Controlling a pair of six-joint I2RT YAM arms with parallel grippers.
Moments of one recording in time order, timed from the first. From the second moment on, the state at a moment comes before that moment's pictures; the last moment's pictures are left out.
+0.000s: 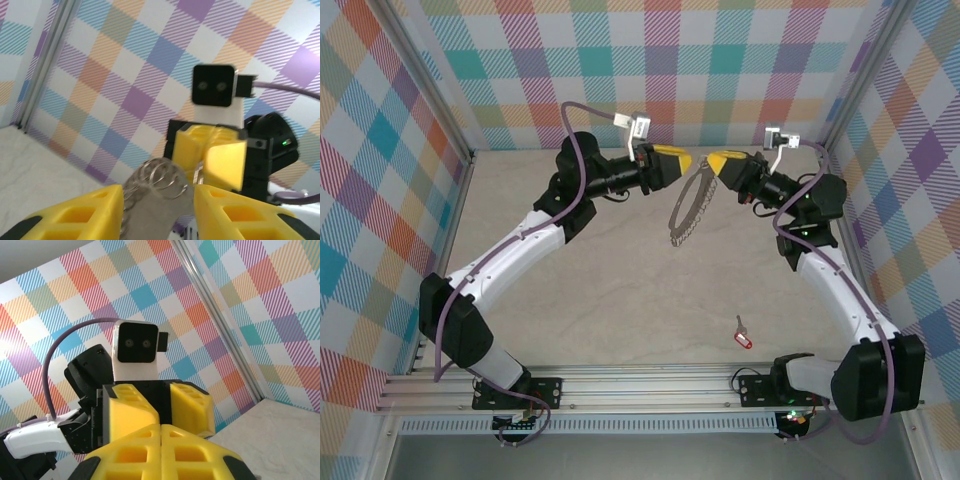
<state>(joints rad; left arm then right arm) -0.62 1.57 1.46 0.27 0.67 -0.62 0.18 1.22 0.97 0.78 -0.95 0.96</state>
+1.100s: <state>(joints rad) -0.63 1.65 1.46 0.47 0.71 -0.78 0.18 1.25 0.97 0.88 -0.93 1.04</state>
